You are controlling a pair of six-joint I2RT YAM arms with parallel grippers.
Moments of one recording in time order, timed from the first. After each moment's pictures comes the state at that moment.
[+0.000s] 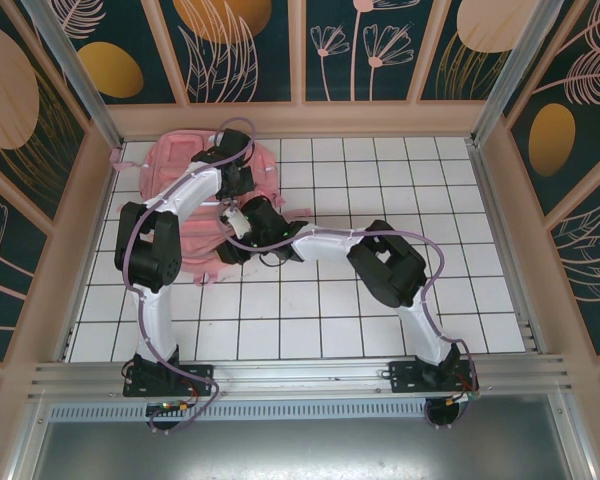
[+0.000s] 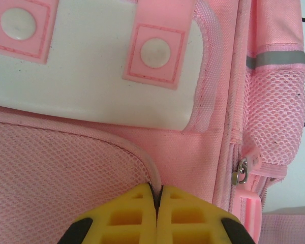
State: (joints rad) left arm -0.33 2.06 1.68 -0.69 -0.14 -0.51; right arm 0.95 2.18 1.50 0.05 -0.45 0.30
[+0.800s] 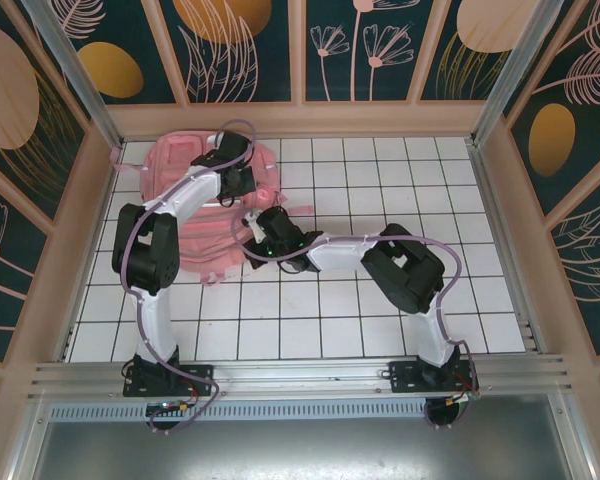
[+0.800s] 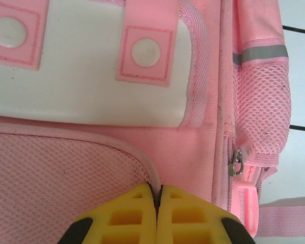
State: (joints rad) left arm -0.33 2.02 1.61 -0.61 -0.12 -0.50; right arm 0.93 2.05 1.26 0.12 -0.16 0.31
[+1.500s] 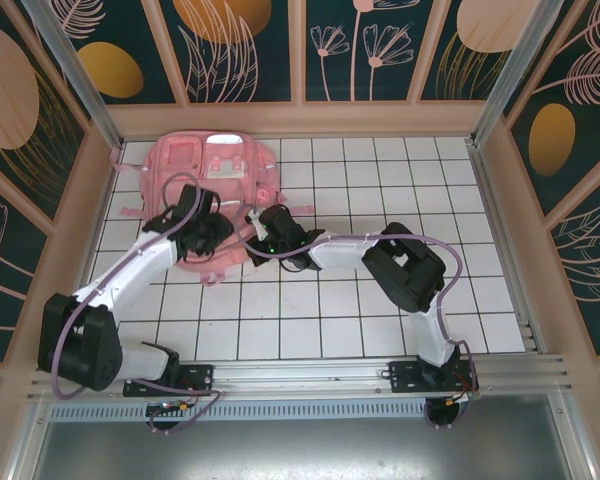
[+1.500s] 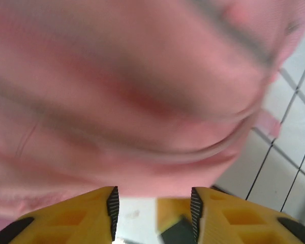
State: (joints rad) left arm -0.33 1.32 0.87 -0.54 0.05 -1.10; right arm 0.92 2.05 1.26 0.12 -0.15 0.34
